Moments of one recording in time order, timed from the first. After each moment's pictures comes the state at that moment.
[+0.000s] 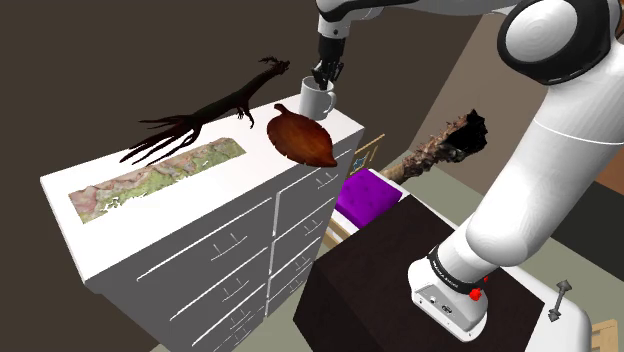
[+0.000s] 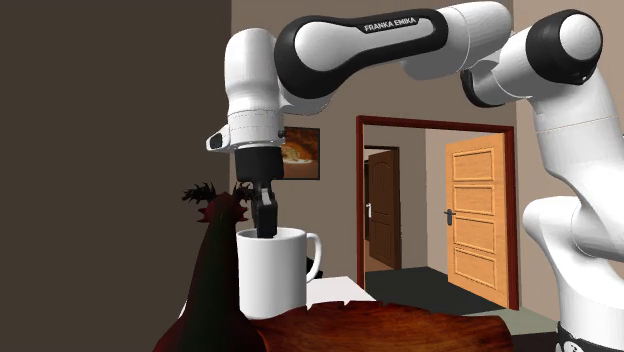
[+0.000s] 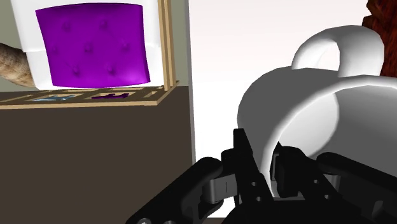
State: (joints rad) arm -0.01 0.22 -0.01 -1.68 -0.01 1.82 -0.17
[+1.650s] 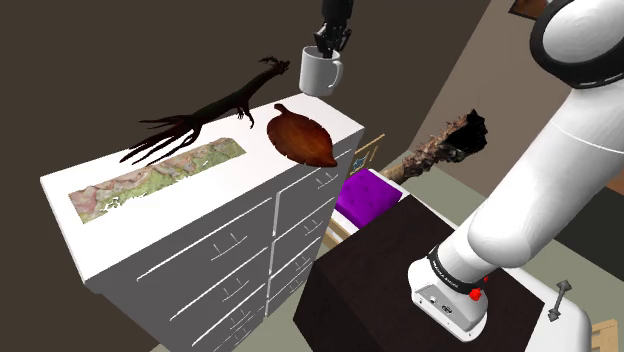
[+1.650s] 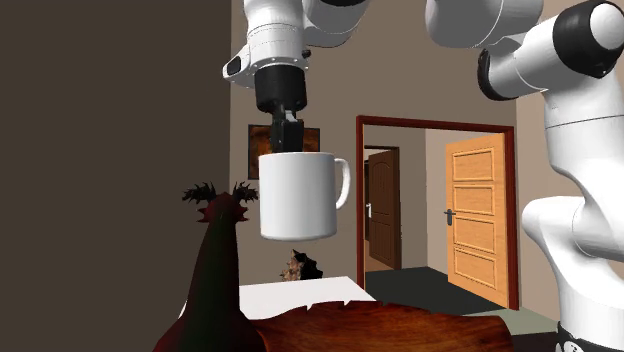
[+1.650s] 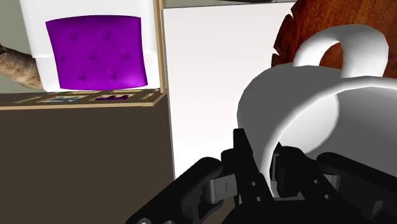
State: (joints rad) arm 0.03 0.11 0.02 -1.55 -0.01 1.58 -0.10
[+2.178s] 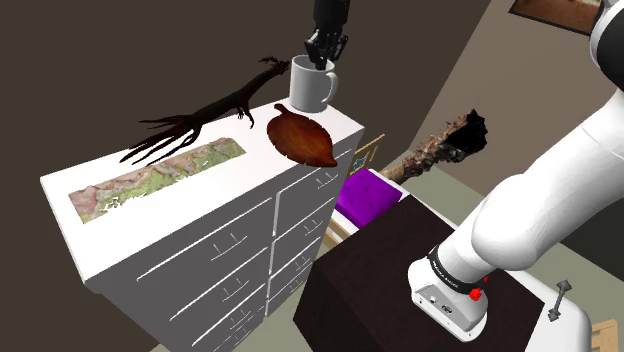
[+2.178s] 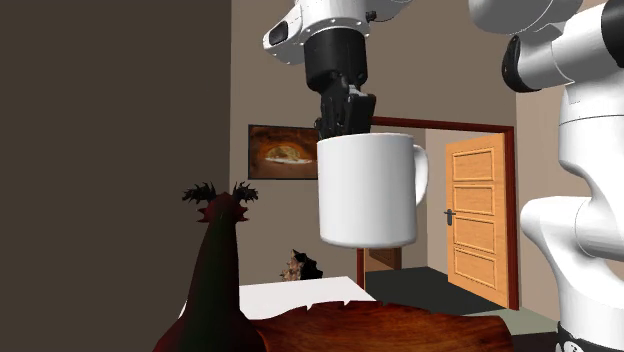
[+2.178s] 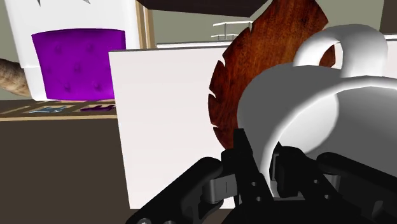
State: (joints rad) arm 0.10 -0.07 0.09 -1.75 0.01 1.60 0.05
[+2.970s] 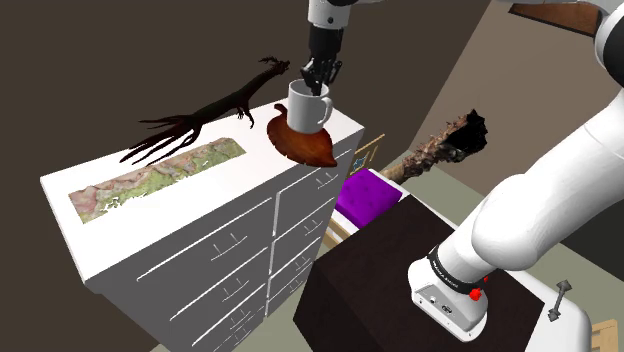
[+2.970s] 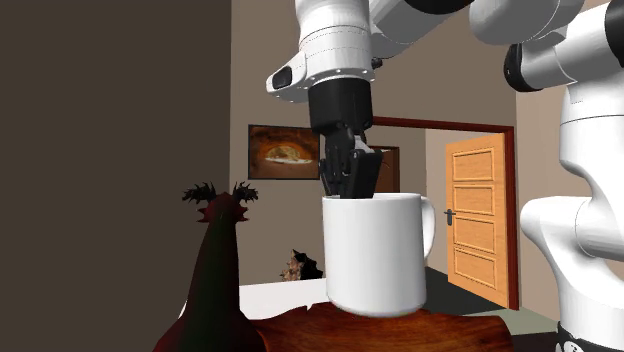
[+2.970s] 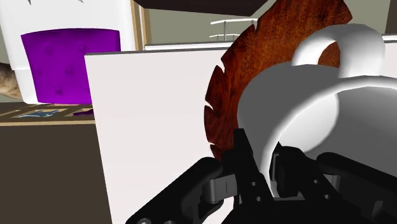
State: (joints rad) arm 0.11 -0.08 0.10 -1.91 0.02 1.74 0.06
